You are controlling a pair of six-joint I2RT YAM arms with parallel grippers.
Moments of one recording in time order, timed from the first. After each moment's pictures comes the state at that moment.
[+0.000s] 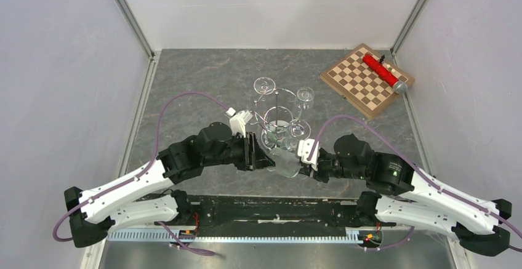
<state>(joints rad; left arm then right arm) -1.05 0.90 0.88 -0.46 0.15 -0.93 1.10 0.72 0.85 -0.63 -0.16 -0.26</state>
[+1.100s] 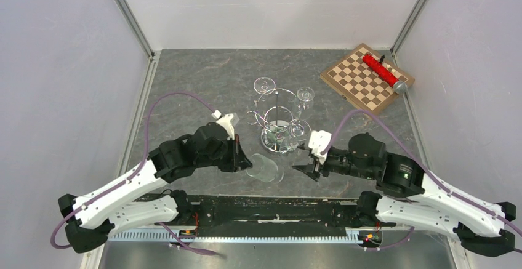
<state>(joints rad) -0.99 0.86 0.90 -0.74 0.06 -0.88 1.12 0.70 0.89 -0.52 -0.09 -0.23</state>
